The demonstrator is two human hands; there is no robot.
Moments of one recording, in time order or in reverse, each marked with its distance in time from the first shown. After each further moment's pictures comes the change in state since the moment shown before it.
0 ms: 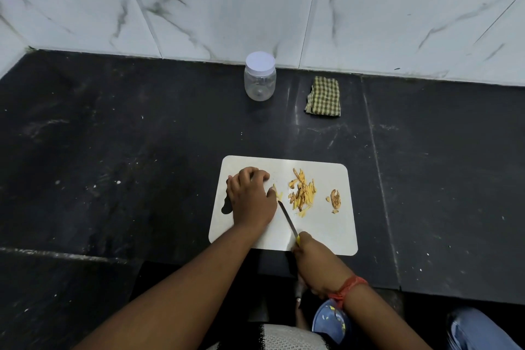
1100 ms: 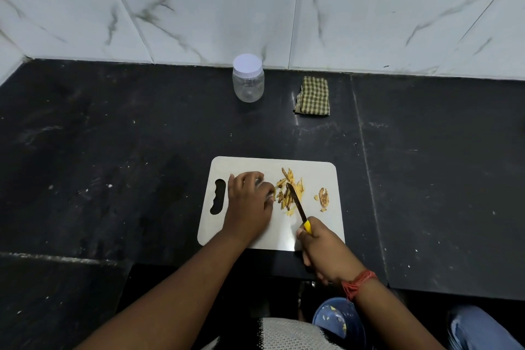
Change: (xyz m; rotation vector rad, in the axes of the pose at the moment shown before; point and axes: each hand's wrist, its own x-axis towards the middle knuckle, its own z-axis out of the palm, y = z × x) left_hand -0.012 -0.001 0.003 0.117 -0.047 0.339; right_hand -0.016 0.013 -0.041 0.394 0.040 0.030
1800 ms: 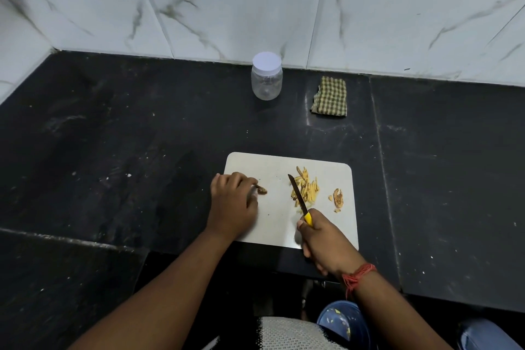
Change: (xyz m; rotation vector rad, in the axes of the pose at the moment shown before) left_hand -0.019 -0.048 -0.026 0.045 0.103 -0.085; right_hand 0.010 -0.014 0.015 0.033 -0.021 -0.047
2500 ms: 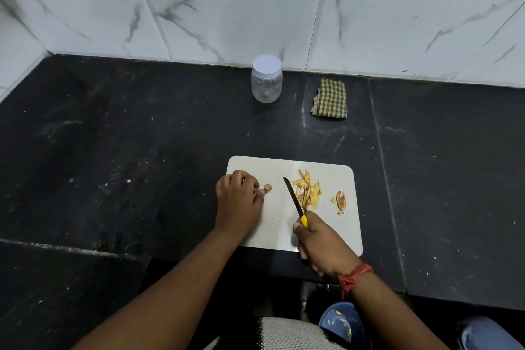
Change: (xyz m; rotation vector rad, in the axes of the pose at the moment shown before) left_hand 0.013 0.008 0.004 -0.020 0.027 -0.083; right_hand 0.004 -0.010 0.013 -0.019 0.005 0.006
